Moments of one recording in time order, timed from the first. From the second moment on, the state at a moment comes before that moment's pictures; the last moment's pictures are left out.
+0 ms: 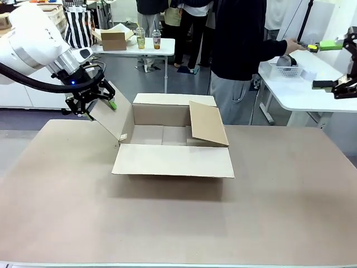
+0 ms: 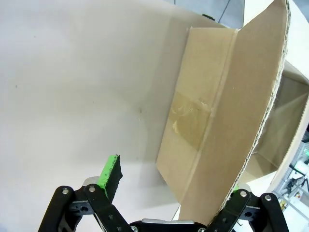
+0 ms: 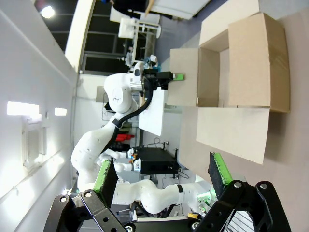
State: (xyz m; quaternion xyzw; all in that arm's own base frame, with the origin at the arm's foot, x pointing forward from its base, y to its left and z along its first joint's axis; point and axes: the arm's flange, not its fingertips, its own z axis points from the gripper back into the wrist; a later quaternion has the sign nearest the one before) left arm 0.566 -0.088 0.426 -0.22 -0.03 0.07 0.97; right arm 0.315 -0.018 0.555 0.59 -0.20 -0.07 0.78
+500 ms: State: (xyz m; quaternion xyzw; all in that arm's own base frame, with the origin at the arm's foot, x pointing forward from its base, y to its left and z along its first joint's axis) left arm 0.567 -0.088 0.426 -0.22 -0.03 0.07 0.97; right arm 0.338 0.057 0.577 0.49 -0.18 -0.01 0.85
